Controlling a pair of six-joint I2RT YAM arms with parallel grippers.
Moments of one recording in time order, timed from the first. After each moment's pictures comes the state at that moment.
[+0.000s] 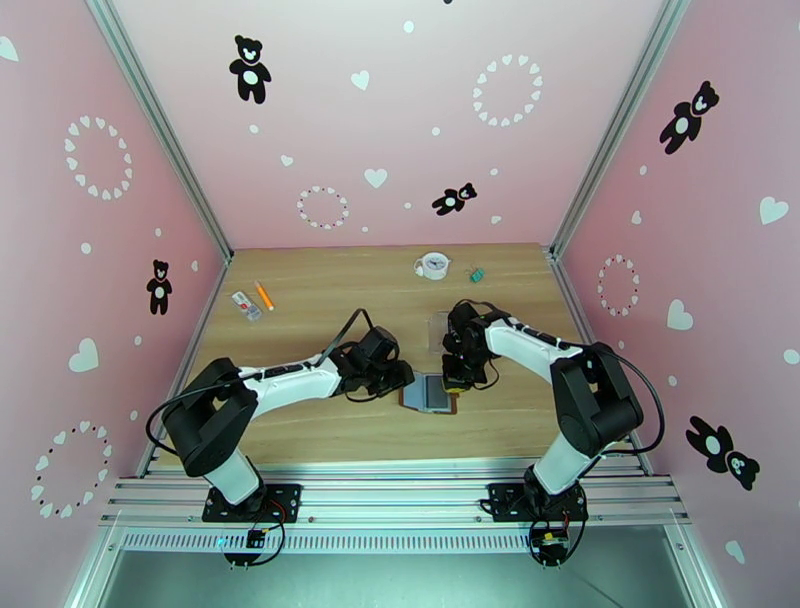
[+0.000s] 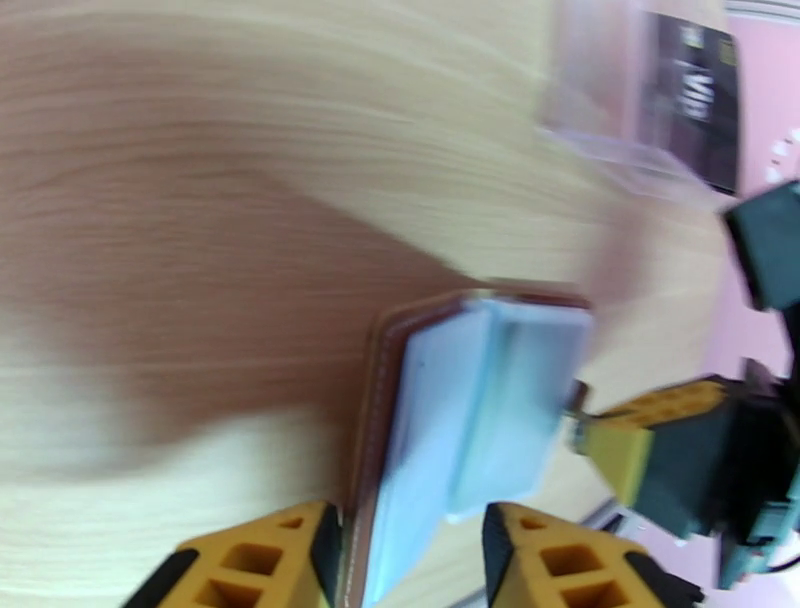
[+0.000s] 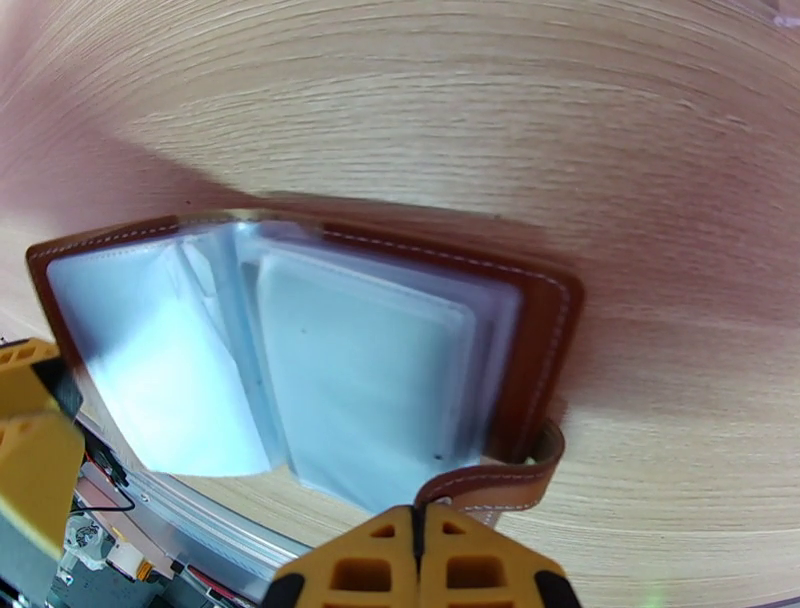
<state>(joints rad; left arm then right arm) -0.84 1.67 0.95 -0.18 0.23 -1.13 0.43 1.69 1.05 -0.91 -0.36 0.38</state>
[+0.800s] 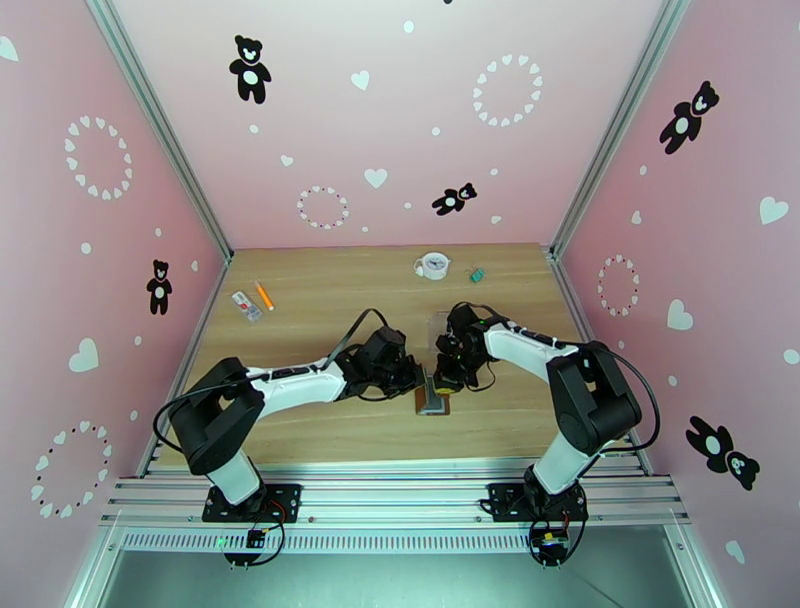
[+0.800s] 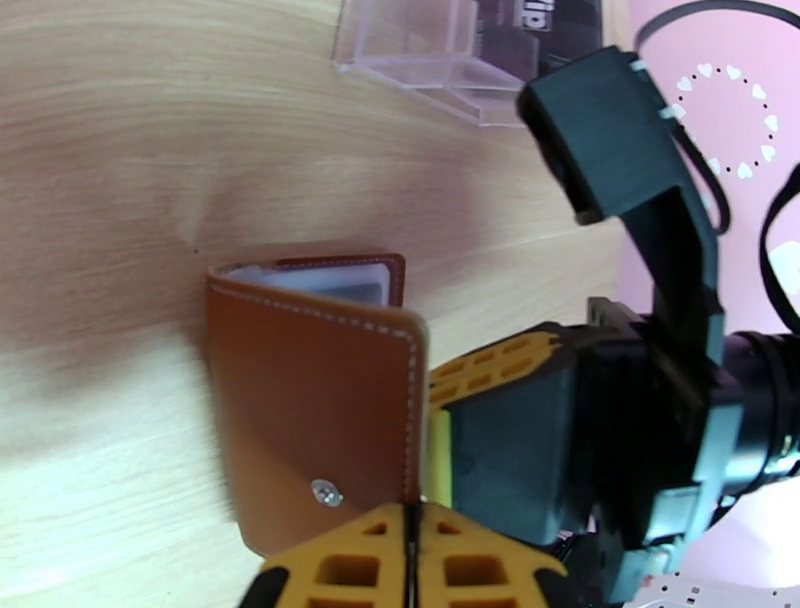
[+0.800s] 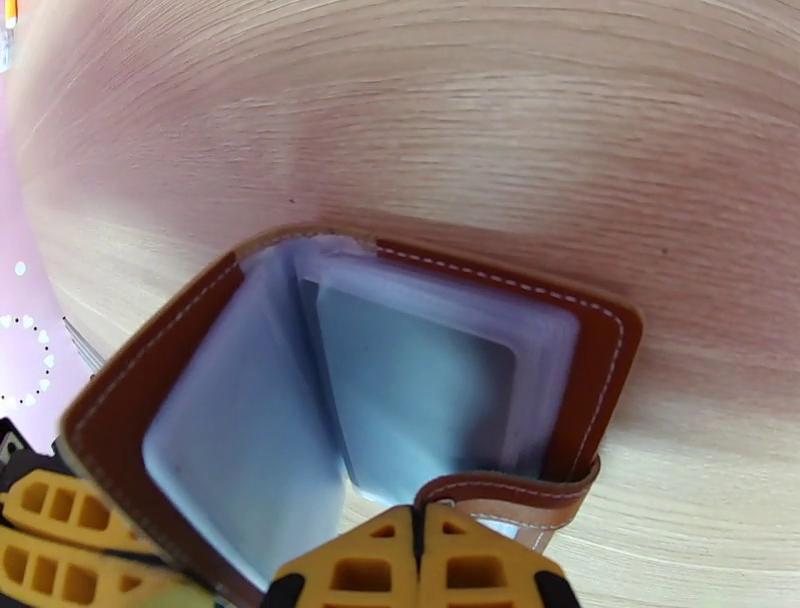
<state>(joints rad) -0.88 1.71 0.95 0.00 0.33 -1.18 0.43 1.69 1.00 -0.80 -0.52 0.43</state>
